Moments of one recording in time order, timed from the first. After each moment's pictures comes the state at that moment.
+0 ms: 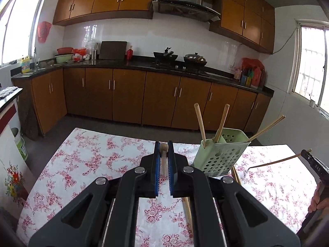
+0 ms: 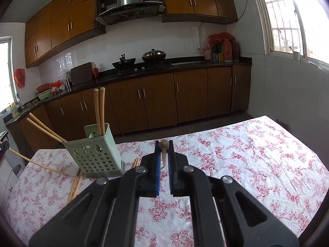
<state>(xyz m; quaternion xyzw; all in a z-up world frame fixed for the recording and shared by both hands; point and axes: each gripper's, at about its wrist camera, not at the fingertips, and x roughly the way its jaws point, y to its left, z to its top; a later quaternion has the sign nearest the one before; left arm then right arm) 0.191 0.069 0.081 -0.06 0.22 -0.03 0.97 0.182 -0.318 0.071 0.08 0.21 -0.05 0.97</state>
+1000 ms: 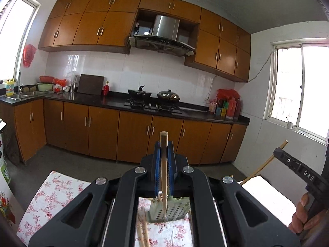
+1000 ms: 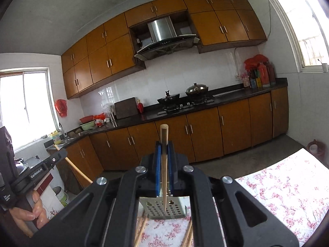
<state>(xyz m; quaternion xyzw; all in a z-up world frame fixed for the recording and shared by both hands) 0.182 0.007 0.192 -0.08 0.09 -0.10 0.99 0.156 -0.275 0.205 0.13 0.09 0.10 0.98</state>
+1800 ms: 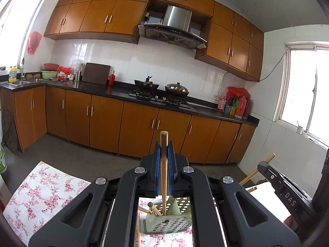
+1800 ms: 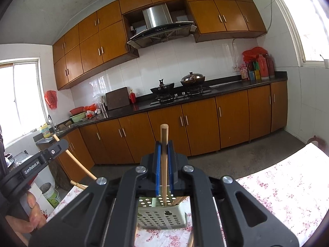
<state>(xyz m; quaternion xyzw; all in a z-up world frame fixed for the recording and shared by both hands) 0.251 -0.006 0.148 -0.10 0.12 -0.07 0.98 0.255 -0.242 0.159 0.11 0.13 0.07 0.98</state>
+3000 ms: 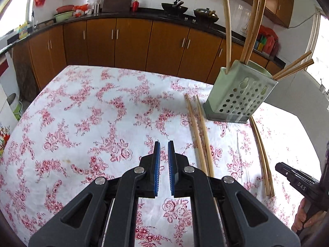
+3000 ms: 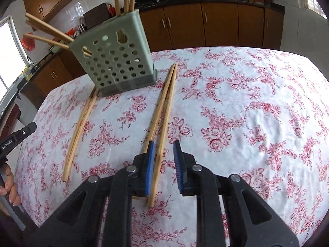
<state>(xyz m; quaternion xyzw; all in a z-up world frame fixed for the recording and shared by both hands) 0.211 0.063 -0.038 -0.09 0.38 -0.02 0.92 0.213 -0.244 -0.062 0.09 0.43 0.05 0.90</state>
